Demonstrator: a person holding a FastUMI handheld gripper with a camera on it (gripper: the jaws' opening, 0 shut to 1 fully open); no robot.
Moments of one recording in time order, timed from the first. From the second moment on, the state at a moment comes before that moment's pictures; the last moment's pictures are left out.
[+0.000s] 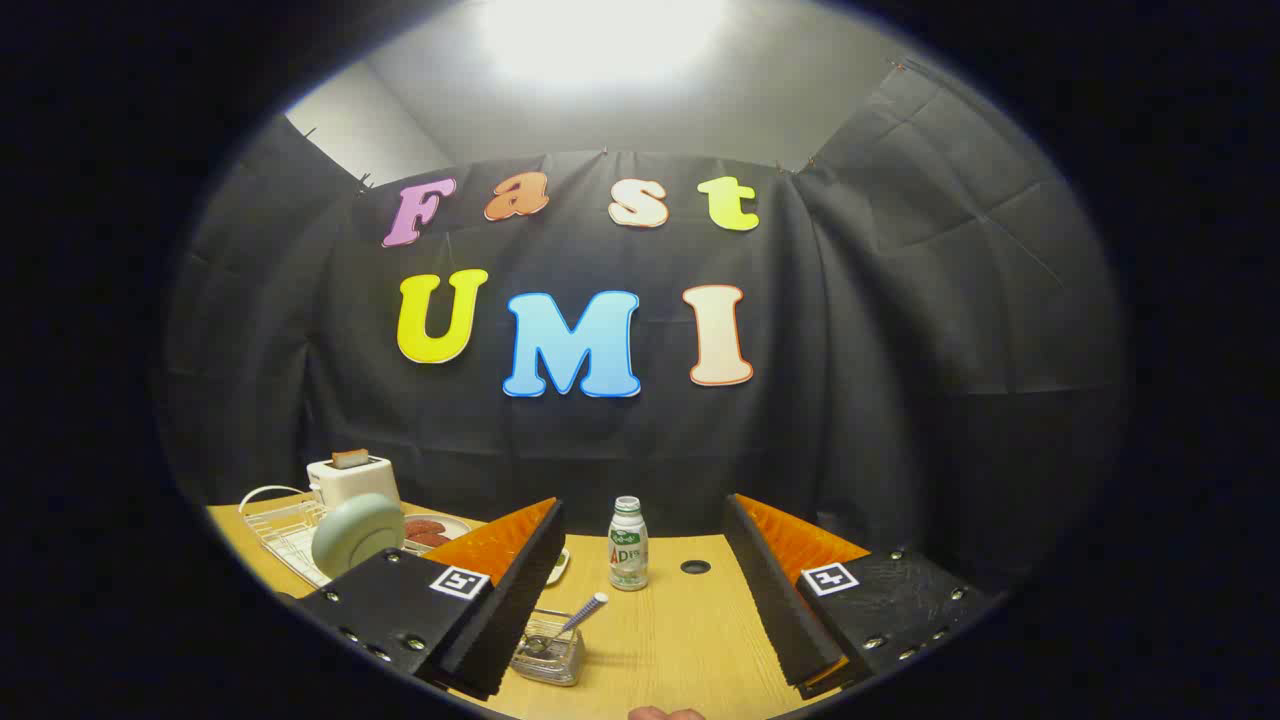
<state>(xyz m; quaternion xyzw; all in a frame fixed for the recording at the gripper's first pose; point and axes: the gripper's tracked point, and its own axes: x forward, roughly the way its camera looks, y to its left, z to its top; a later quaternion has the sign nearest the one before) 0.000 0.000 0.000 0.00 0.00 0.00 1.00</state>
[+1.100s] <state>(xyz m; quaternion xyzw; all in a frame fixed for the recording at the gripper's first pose) 0.032 0.160 0.097 0.03 0.02 0.05 1.00</state>
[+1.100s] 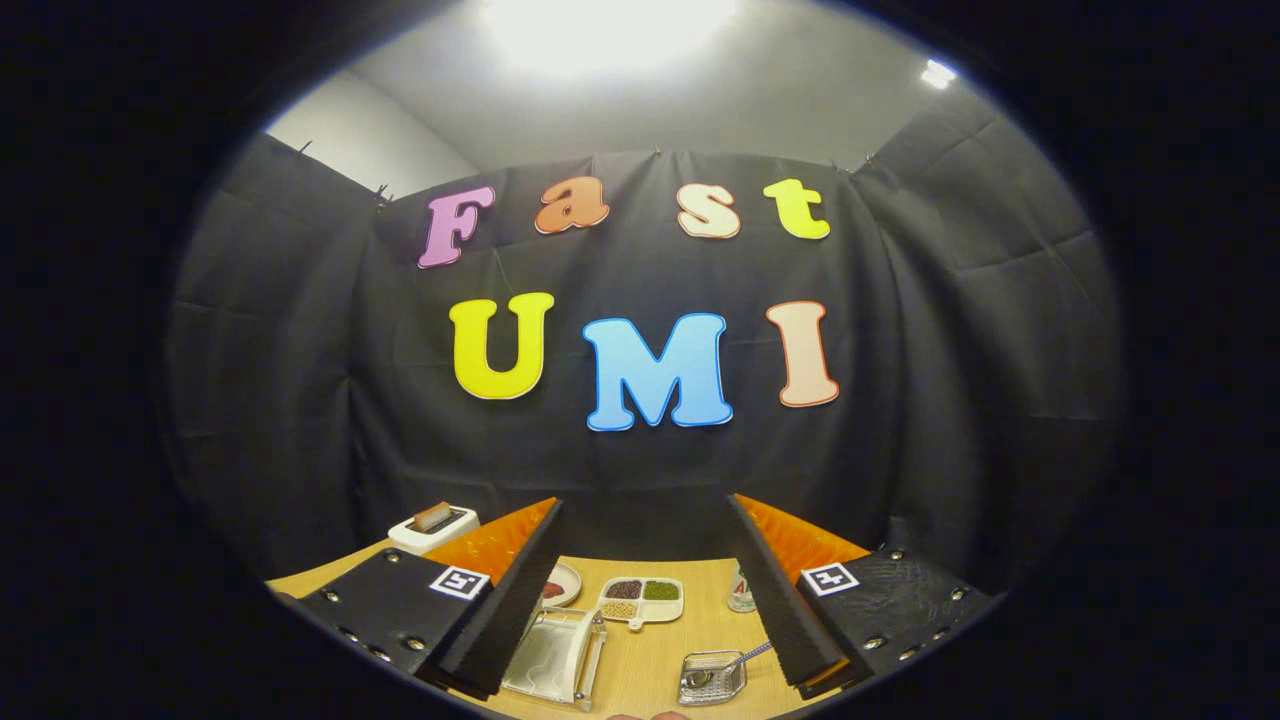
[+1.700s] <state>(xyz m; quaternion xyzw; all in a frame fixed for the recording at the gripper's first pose) 0.066 0.221 0.052 0.06 0.20 0.06 0.98</state>
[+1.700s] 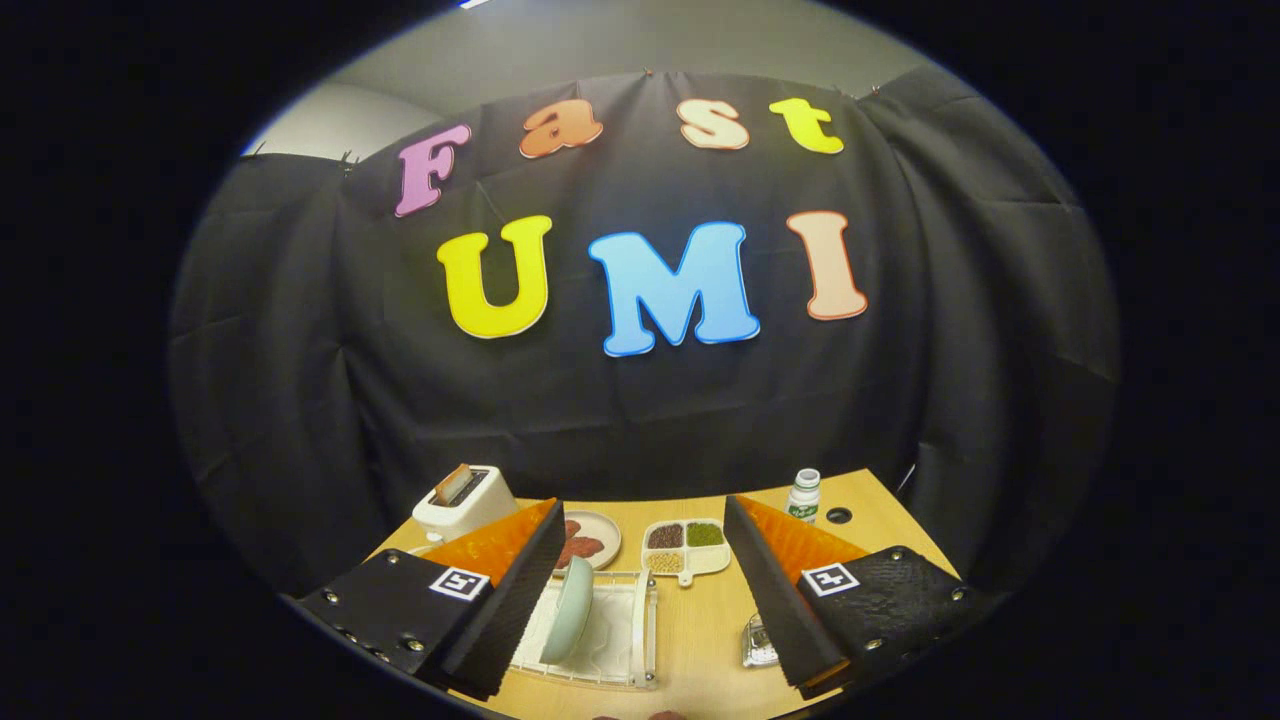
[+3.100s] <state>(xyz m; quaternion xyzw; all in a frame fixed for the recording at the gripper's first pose) 0.093 0.317 -0.132 0.03 0.55 -0.02 0.84</state>
